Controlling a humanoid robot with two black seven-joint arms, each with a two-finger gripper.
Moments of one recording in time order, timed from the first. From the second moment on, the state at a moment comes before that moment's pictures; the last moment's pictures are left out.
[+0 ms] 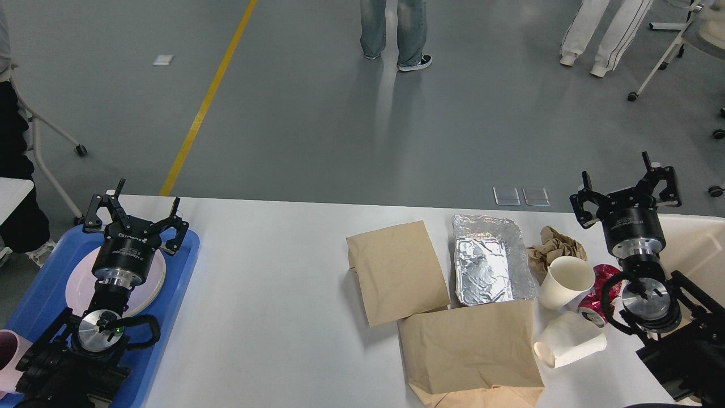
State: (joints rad) left arm -0.43 0.15 -1.50 -0.52 0.24 -0.65 -0.19; right arm 0.44 -0.35 1.08 0.73 0.02 0.32 0.43
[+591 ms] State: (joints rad) left arm -0.43 0.15 -1.50 -0.52 0.24 -0.65 -0.19; right arm 0.45 -0.35 0.95 0.73 0.01 0.32 0.43
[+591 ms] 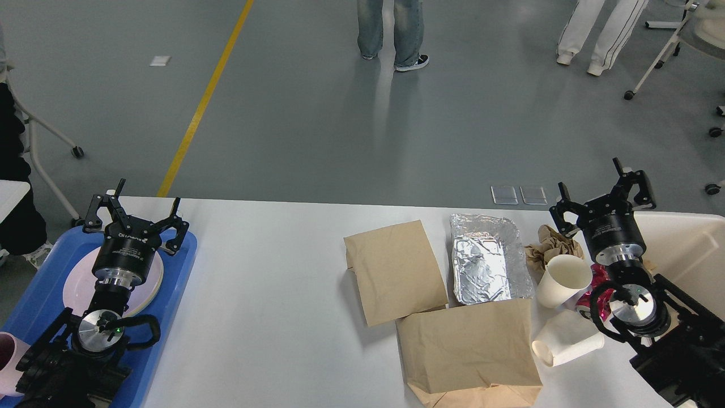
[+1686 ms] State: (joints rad) left arm -0.43 0.15 -1.50 -0.52 0.24 -0.66 -0.19; right arm 0.43 -0.57 0.80 0.97 0.01 0.19 0.35
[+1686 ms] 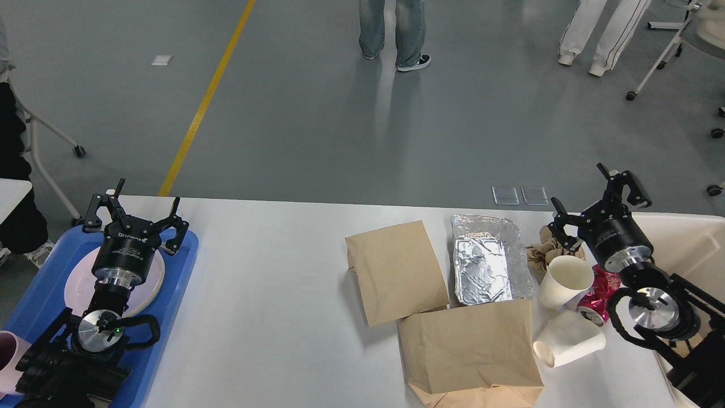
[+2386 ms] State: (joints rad) left arm -0.43 0.15 -1.50 -0.52 0.24 -0.66 -0.19; right arm 1.55 -0.75 -0.82 0.93 0.02 0.39 0.35
